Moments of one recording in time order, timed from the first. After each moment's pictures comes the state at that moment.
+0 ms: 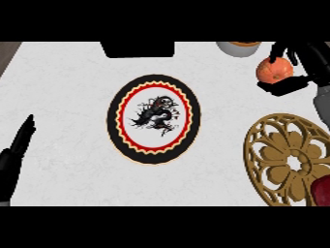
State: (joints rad) left arm 0.09 0.39 0.03 -1.46 -0.09 0.11 -0.14; right arm -0.75 -0.52 0.07 -0.88 0.51 -0.09 -0.41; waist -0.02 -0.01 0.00
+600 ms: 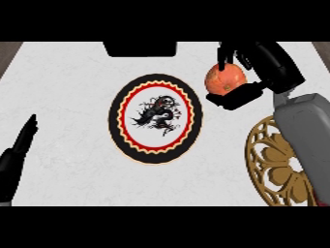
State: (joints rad) left arm 0.10 0.37 0.03 -1.48 -0.11 0.09 -0.14; right arm -0.73 -0.35 0.19 -1.35 0.48 0.09 -0.06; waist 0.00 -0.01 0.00
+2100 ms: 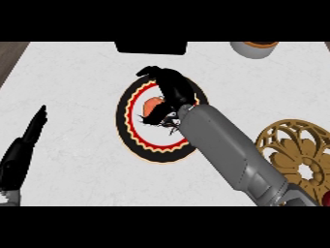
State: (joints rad) left arm 0.02 0.33 0.05 -1.46 -0.16 0.03 -0.12; right arm -0.98 0.00 0.53 -0.70 0.24 -0.25 0.12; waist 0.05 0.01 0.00
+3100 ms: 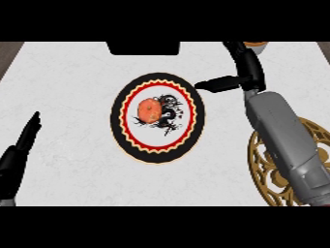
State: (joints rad) left arm 0.08 0.31 0.08 -1.50 -0.17 0.04 -0.12; right arm -0.85 -0.20 0.08 -0.69 -0.14 -0.17 -0.28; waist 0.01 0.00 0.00
